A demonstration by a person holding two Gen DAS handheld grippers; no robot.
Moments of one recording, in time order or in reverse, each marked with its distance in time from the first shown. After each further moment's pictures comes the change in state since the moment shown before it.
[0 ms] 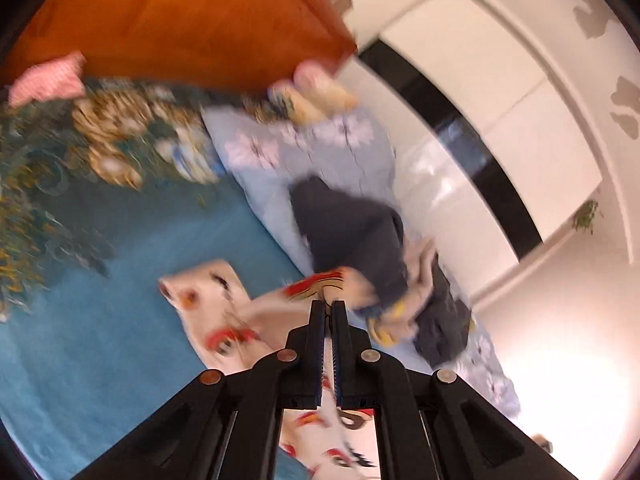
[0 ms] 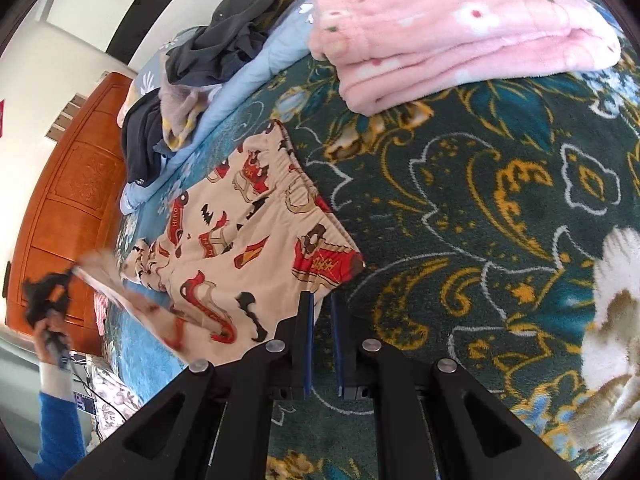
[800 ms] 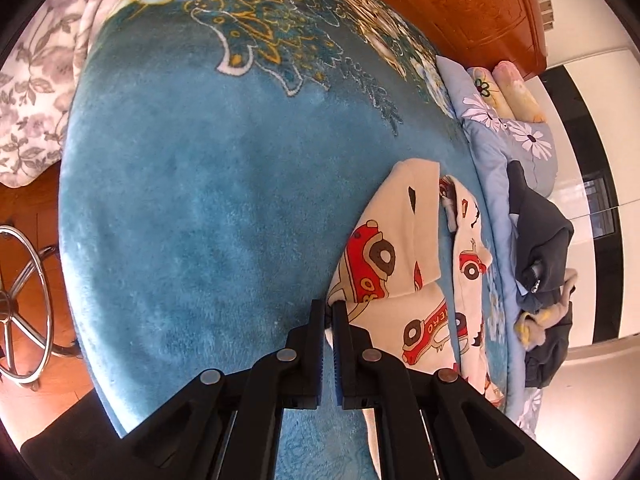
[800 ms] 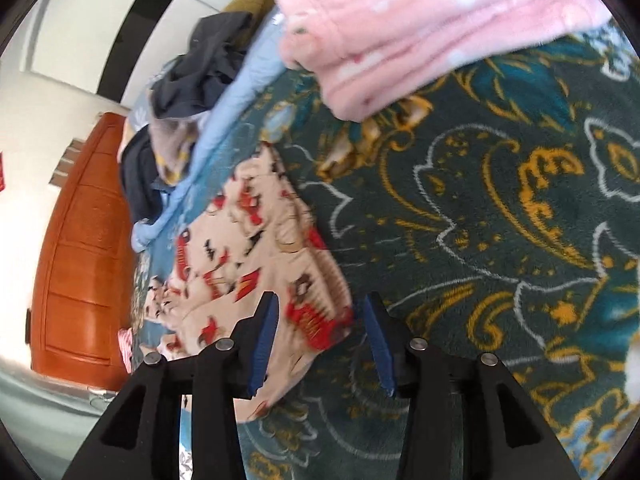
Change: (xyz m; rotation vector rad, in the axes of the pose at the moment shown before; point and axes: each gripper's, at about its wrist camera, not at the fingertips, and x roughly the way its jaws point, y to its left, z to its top) left arm -0.007 0.183 -0.128 -0.444 0.152 0.335; right arm 0.034 -0.011 0.016 0.160 -0.022 0.076
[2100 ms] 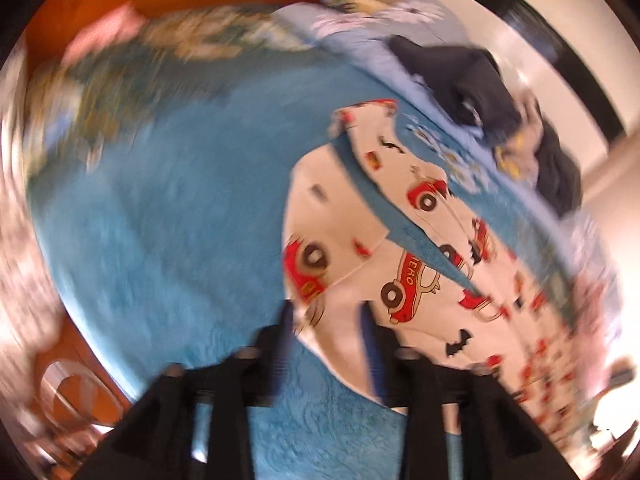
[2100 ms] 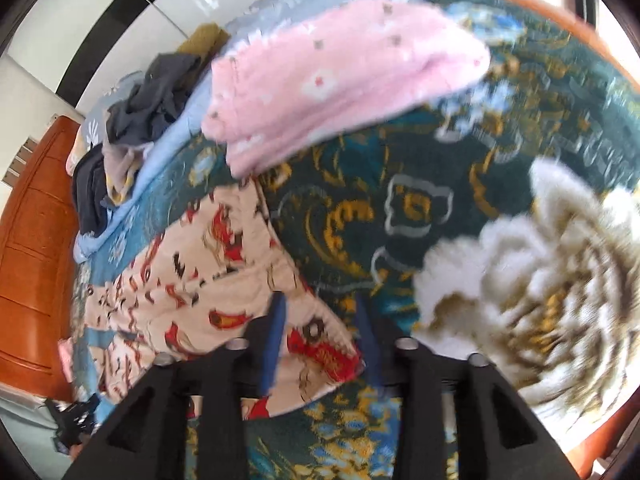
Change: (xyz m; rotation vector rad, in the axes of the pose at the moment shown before) left arm -0.028 -0.107 -0.092 0.711 0.051 0.130; right arm -0.114 -0.028 -0.003 -0.068 -0.146 -0.296
